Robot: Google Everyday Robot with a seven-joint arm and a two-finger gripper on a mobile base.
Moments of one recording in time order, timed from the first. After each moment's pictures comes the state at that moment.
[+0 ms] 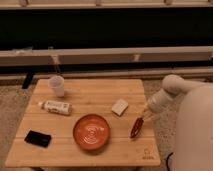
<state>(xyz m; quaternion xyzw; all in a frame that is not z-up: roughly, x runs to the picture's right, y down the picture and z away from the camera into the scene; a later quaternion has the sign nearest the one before) 0.218 0.145 0.817 -0.36 0.21 0.82 0.39</state>
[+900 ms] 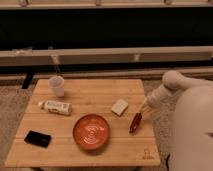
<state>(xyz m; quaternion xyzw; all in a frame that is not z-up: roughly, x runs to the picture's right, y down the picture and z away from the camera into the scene) 0.217 0.125 0.829 -0.36 0.19 0.82 0.40</state>
